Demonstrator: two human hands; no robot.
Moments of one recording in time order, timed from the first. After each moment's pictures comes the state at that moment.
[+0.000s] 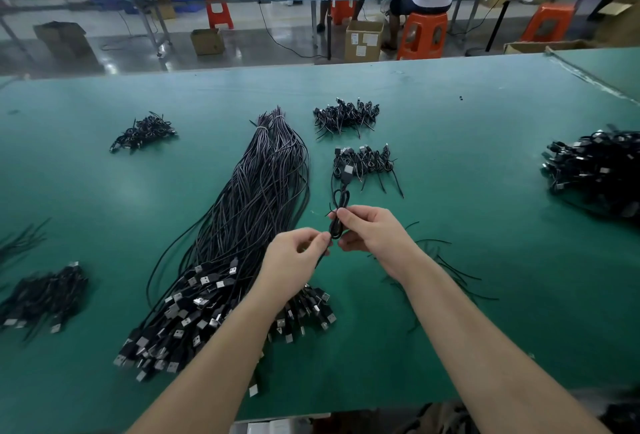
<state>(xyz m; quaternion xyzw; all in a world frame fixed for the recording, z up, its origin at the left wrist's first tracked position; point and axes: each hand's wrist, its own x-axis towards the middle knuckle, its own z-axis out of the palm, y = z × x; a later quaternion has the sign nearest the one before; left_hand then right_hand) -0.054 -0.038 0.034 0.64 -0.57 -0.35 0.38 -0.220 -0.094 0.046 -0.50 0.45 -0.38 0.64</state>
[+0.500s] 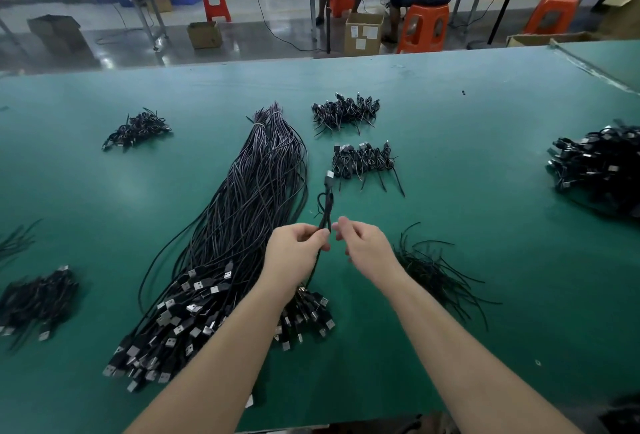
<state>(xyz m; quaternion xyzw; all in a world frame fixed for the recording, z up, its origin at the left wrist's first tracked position) -0.062 -0.071 0.014 0.66 -0.47 -0.40 0.42 -0.208 -0.106 -0.006 -0.60 0.57 -0.33 0.46</state>
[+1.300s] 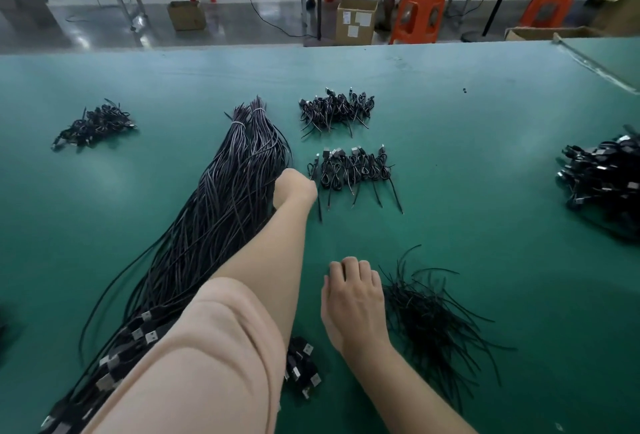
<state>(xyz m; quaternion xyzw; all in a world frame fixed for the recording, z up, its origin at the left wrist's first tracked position) -0.072 -0.290 -0.014 0.83 -0.41 -0.29 0.26 -0.196 -0.100 -0.072 -0.76 0.61 -0.21 -0.08</state>
